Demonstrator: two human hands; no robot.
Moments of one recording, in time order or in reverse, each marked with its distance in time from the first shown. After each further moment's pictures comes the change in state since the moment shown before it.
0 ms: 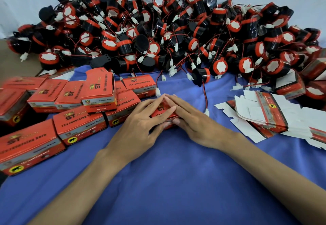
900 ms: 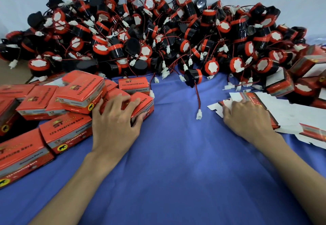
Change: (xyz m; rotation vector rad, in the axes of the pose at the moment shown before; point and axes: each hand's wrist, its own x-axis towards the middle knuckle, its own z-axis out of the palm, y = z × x) left_hand 0.001 -0.009 -0.010 0.391 0.161 -0.324; right_hand -0.056 0.035 -0.058 -0.753 0.126 0.948
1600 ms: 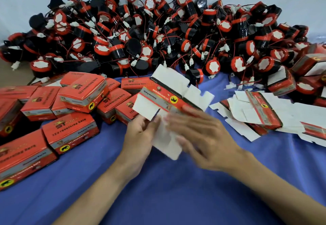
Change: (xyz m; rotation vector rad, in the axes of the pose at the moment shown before) left_hand -0.013 0.054 -0.006 -1.455 -0.255 -0.652; right_hand -0.060 -0.070 -0.019 0.604 0.522 -0.991
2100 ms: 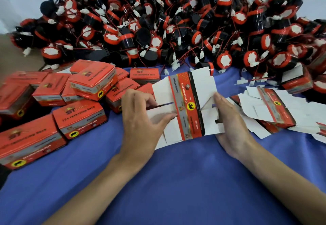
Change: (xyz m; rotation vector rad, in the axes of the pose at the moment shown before) left_hand -0.004 0.005 -0.010 0.769 0.297 0.738; right_hand -0.002 0.019 0.005 1.274 0.207 1.248
